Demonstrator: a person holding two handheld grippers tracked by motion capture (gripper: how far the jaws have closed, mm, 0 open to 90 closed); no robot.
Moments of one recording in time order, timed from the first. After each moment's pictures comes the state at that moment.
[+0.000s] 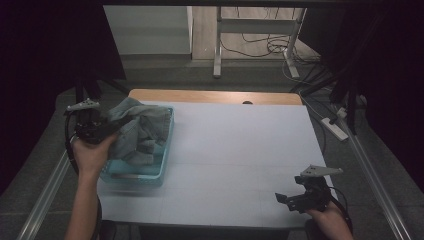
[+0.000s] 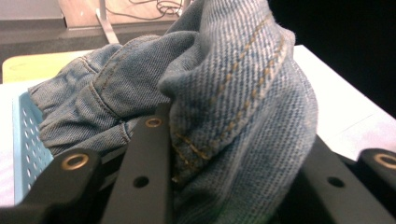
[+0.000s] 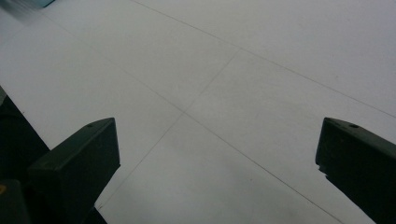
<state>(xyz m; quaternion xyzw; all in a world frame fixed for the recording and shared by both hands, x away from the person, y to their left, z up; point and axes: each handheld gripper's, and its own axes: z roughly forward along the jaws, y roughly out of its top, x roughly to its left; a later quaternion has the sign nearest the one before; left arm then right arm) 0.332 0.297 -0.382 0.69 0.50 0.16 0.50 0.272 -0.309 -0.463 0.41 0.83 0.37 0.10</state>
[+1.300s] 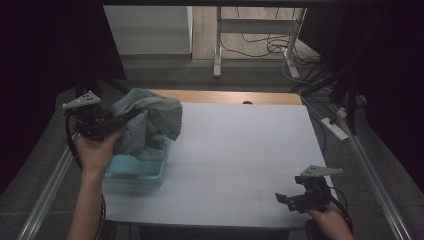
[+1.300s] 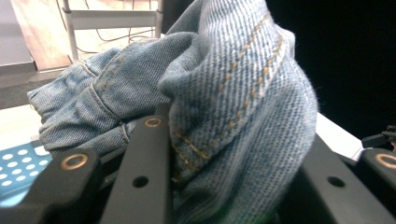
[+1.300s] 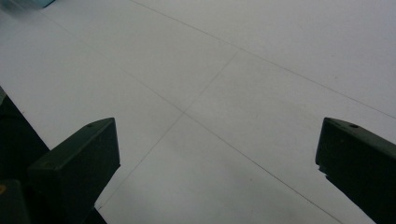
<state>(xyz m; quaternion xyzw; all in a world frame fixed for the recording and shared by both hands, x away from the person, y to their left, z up) 0.315 0.265 -0.346 0.70 0.43 0.17 0.55 0.272 -0.309 -0.463 0.40 0.83 0.37 0.10</state>
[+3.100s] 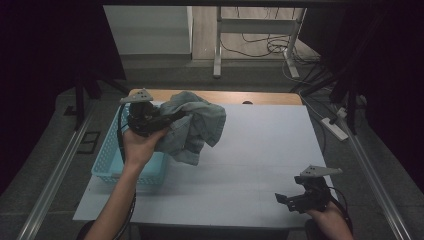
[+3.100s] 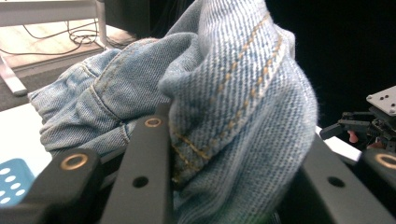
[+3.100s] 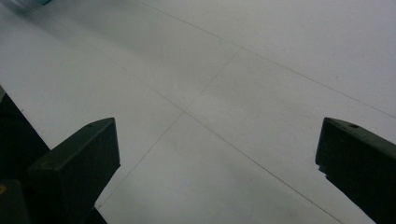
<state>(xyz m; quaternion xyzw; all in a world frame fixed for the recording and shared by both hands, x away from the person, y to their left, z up) 0.354 0.171 -0.354 0.74 0.36 0.11 0.56 0.272 -0.308 -0.463 0.40 0.83 0.37 0.10</state>
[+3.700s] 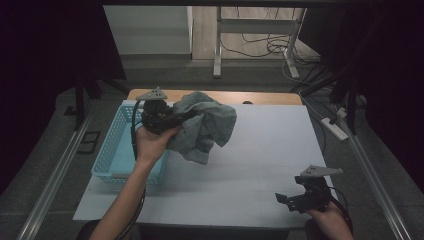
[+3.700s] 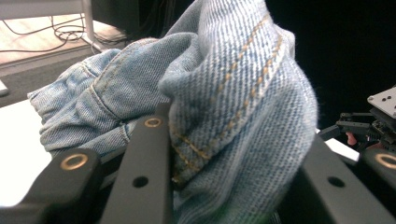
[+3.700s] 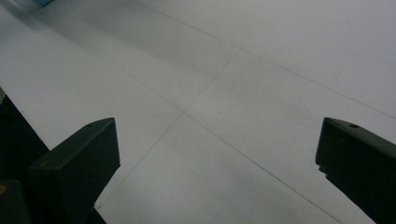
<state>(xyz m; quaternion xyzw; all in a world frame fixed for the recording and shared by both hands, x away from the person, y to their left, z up) 0.371 0.145 -0.360 0.75 0.34 0.09 0.56 0.272 -0.309 -0.463 0.40 0.83 0.37 0.10</state>
